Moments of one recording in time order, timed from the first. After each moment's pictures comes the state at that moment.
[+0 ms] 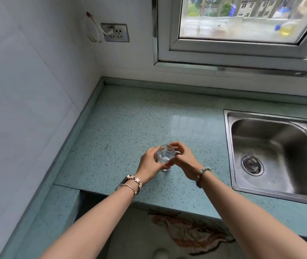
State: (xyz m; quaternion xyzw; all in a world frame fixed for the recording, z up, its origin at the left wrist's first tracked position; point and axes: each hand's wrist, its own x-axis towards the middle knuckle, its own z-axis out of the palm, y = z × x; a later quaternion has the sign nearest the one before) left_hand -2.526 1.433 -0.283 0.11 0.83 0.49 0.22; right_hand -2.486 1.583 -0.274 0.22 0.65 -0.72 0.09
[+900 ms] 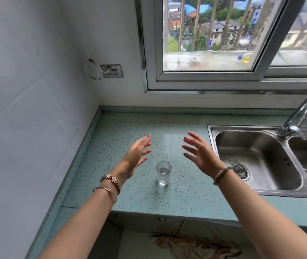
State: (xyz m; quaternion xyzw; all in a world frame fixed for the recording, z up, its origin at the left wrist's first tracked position) left_hand -2.526 1.400 -0.126 0.10 0.73 0.59 0.32; right_hand -2.436 1.616 -0.148 0.23 0.54 -0.81 -0.04
